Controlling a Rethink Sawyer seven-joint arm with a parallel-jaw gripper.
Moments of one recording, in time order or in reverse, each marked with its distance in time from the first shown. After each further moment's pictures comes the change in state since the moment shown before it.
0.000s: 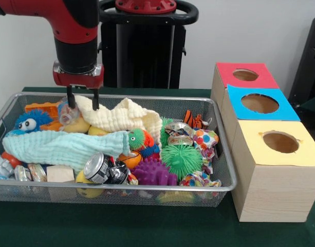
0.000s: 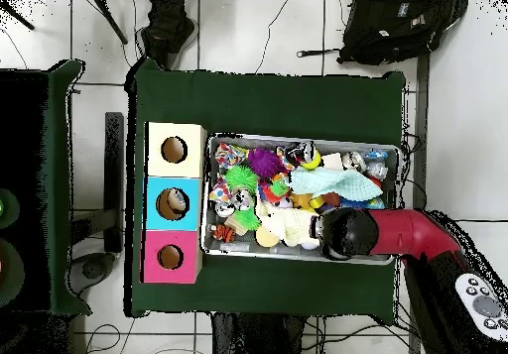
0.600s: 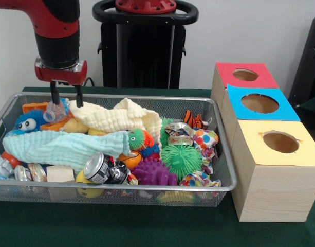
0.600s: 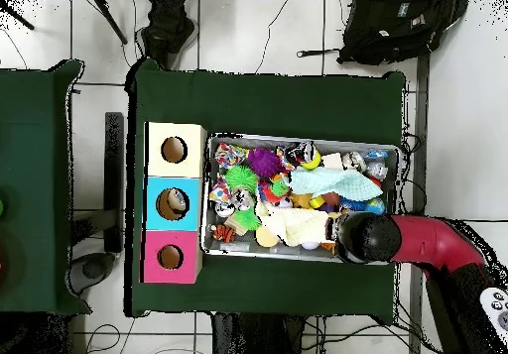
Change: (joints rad) arm -0.071 -0.016 0.013 0.000 -0.001 0.000 0.000
